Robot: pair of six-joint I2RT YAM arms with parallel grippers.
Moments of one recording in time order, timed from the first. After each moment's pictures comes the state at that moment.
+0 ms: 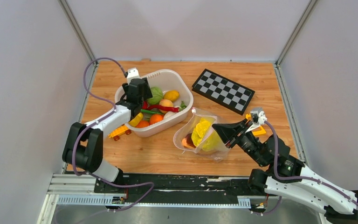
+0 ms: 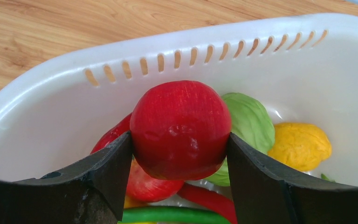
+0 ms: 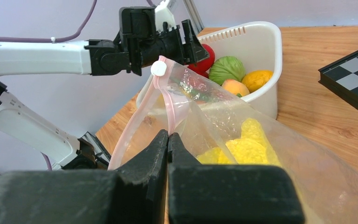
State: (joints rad) left arm -0.35 1.54 0.95 0.08 -0.48 -0.40; right arm 1.10 0.39 0.60 -0.10 0.33 0.43
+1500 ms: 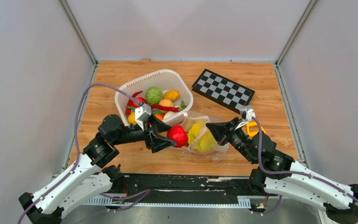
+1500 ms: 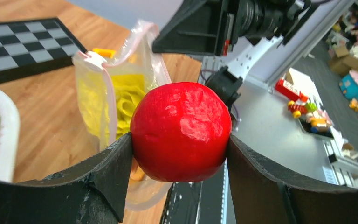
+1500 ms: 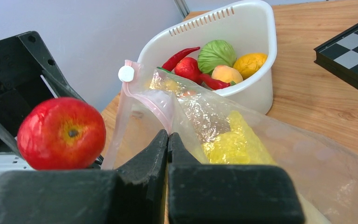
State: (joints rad) left arm -0.71 0.65 0.69 0.00 0.66 -0.36; right arm 1.10 0.51 0.58 -0.05 0.38 0.49
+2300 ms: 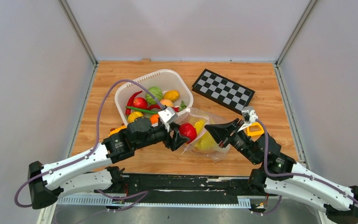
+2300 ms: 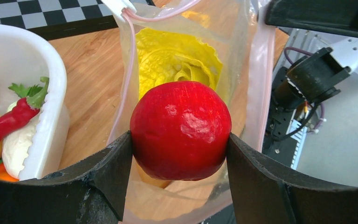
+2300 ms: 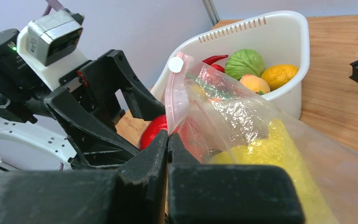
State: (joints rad) left arm -1.03 0.86 0.74 -0.11 0.08 -0.21; right arm 1.10 0.48 0.56 0.02 0.28 0.48
